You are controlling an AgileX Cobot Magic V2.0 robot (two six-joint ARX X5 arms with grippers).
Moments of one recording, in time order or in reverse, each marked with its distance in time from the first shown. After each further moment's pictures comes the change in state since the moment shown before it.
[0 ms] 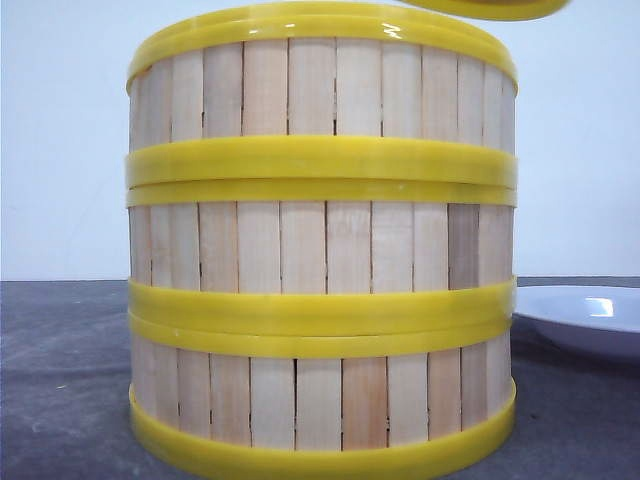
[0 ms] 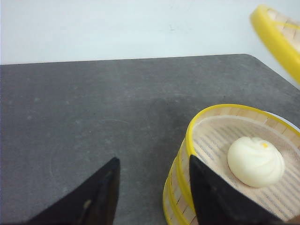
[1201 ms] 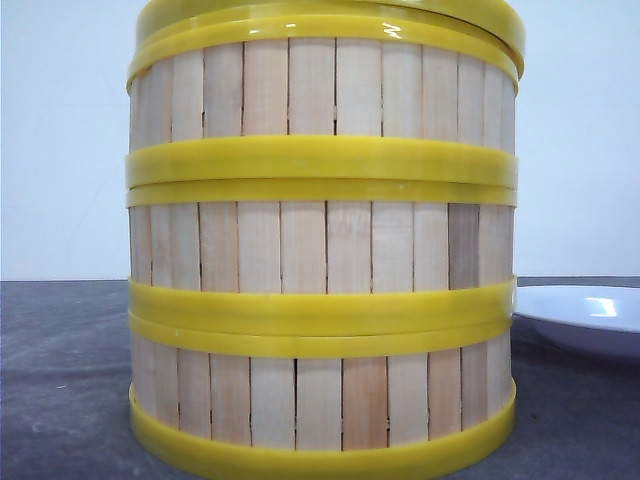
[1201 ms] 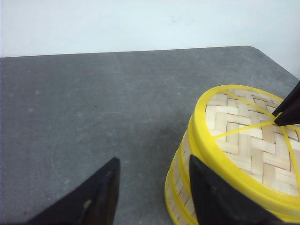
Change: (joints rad) left arm 0.000 0.000 0.000 -0.029 0.000 0.004; right arm 0.258 0.228 0.000 -0.103 0.155 -0.007
